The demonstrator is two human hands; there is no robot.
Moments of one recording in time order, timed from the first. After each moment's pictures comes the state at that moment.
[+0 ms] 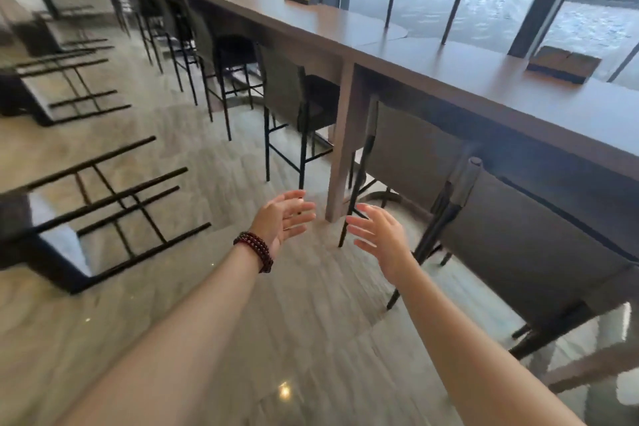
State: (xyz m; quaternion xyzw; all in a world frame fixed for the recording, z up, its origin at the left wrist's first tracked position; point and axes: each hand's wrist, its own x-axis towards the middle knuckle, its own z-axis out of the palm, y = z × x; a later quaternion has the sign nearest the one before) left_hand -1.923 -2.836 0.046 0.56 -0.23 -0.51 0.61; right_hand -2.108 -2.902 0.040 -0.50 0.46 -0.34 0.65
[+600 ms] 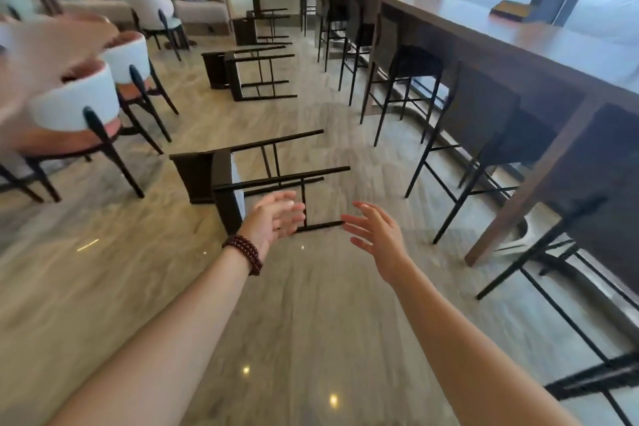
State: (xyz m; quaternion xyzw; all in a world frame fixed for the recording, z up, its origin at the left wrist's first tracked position) left_hand -1.605 -2.582 0.043 0.63 -0.11 -0.32 0.70; right_hand -1.738 -2.737 0.028 -0.58 0.31 -0.19 0.73
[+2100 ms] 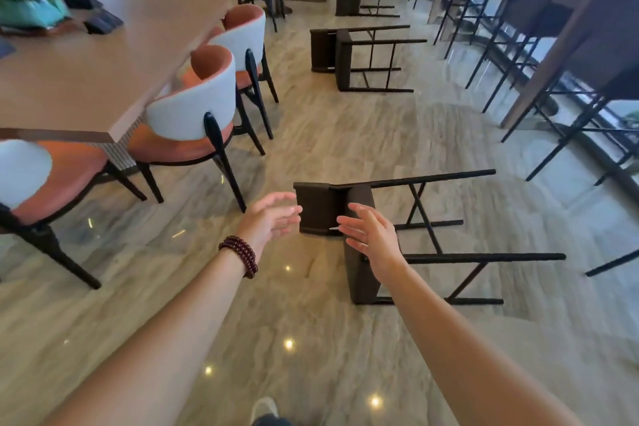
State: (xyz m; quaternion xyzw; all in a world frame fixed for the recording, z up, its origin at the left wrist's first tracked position) left_hand -0.905 -2.357 -0.002 0.70 -0.02 -0.26 0.66; right_hand -0.994 -2.539 -0.039 -0.58 0.28 -0.06 0.76
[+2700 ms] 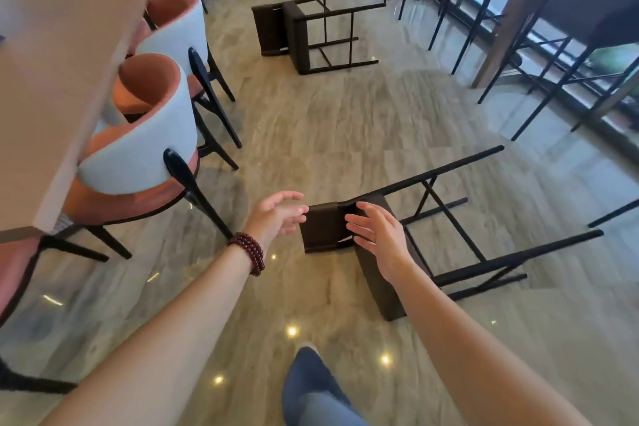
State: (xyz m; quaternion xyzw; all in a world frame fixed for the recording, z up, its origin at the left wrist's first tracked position) left_hand -0.626 -2.381 -0.033 0.73 -0.10 -0.37 0.57; right_hand -0.754 -2.535 -0.092 -0.51 0.40 -0.15 0.74
